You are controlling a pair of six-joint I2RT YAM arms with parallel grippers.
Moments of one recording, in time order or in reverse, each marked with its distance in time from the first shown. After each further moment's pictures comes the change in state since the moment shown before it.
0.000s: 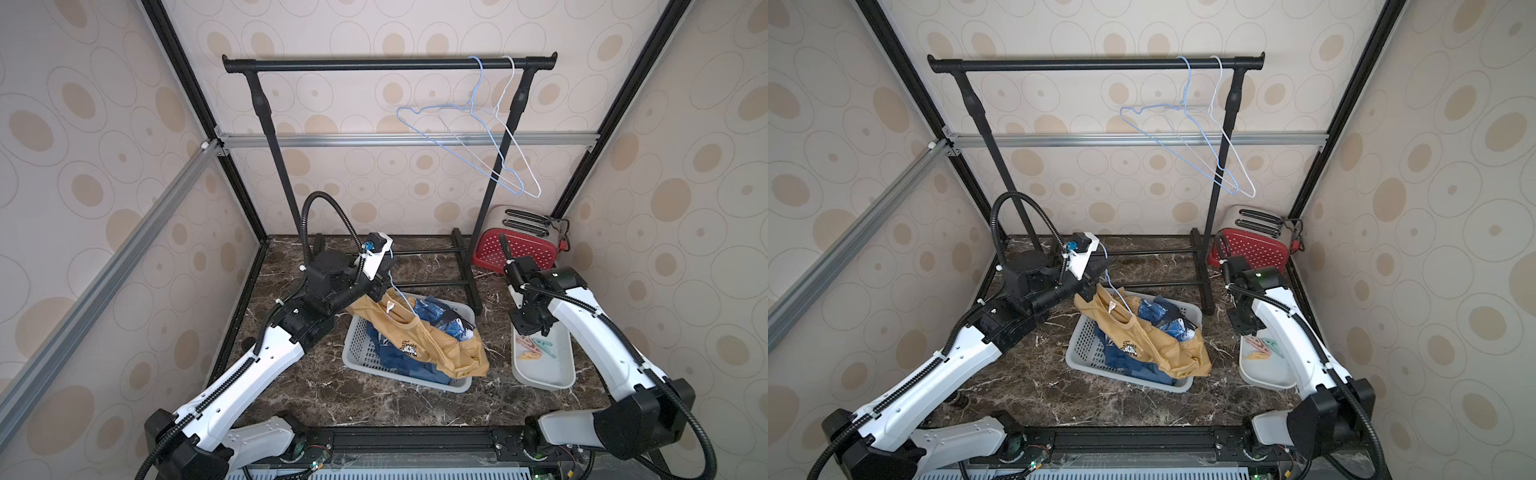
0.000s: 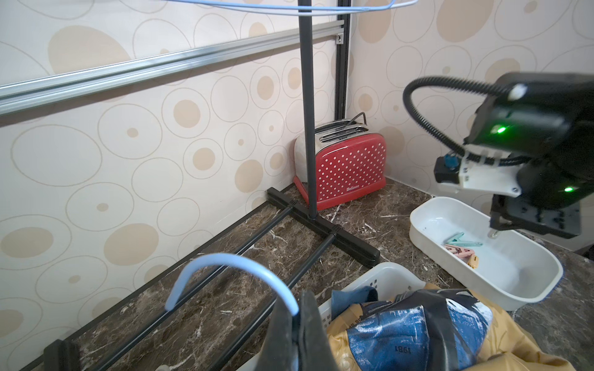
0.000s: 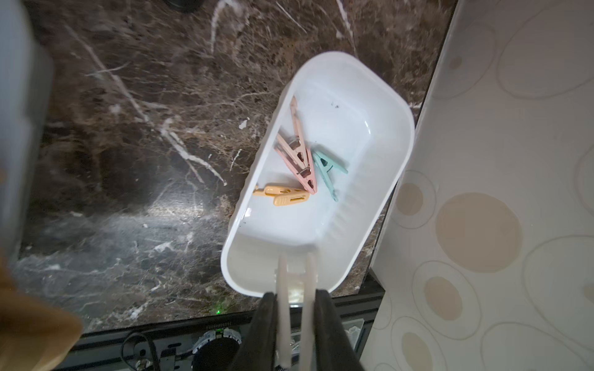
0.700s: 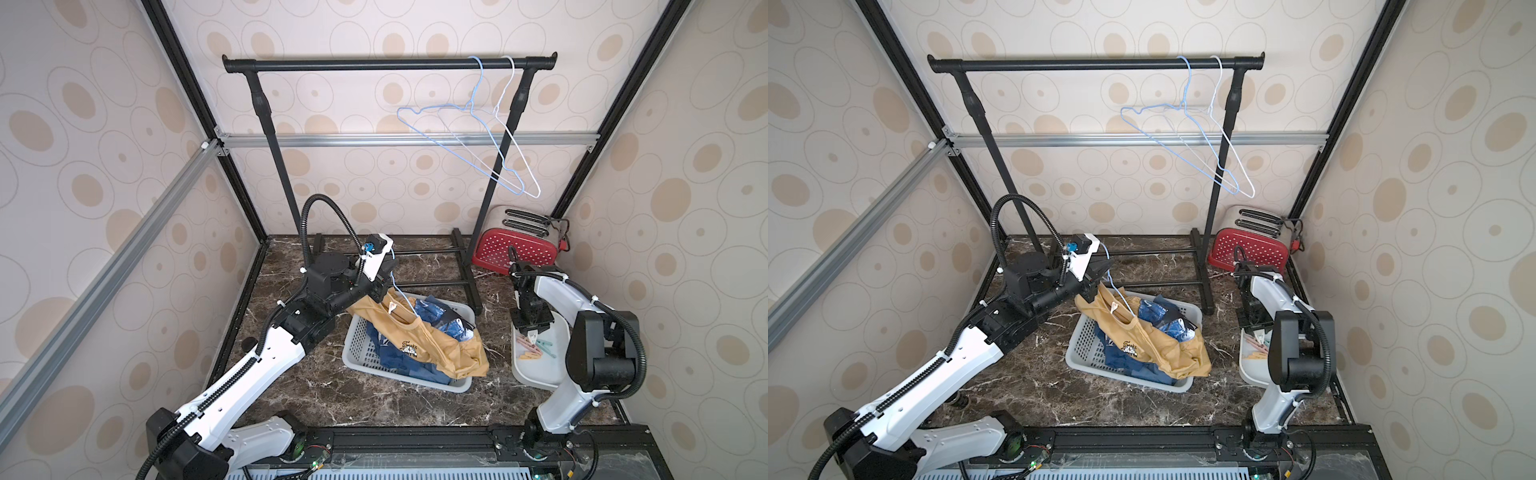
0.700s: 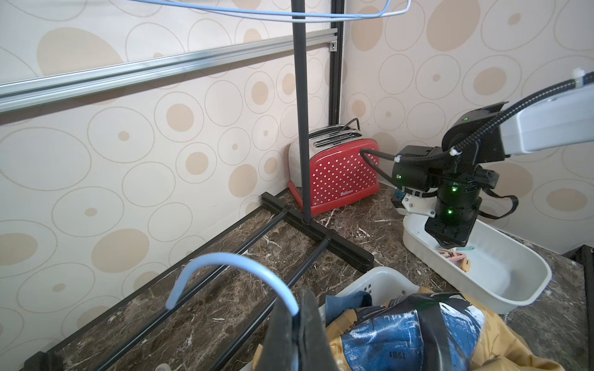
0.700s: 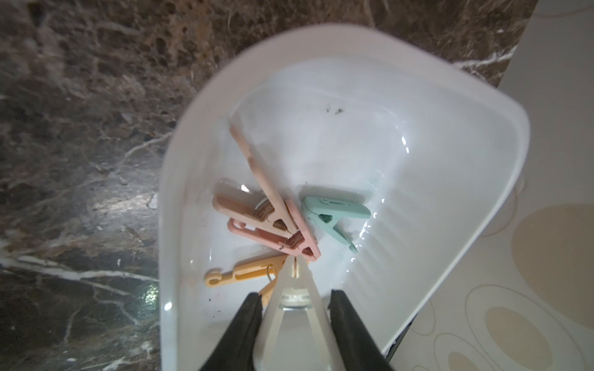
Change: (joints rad) left arm 0.000 0.000 -0.021 0.037 0.022 -0.014; right arm -0.195 0.352 -0.040 0.219 -0.026 0.011
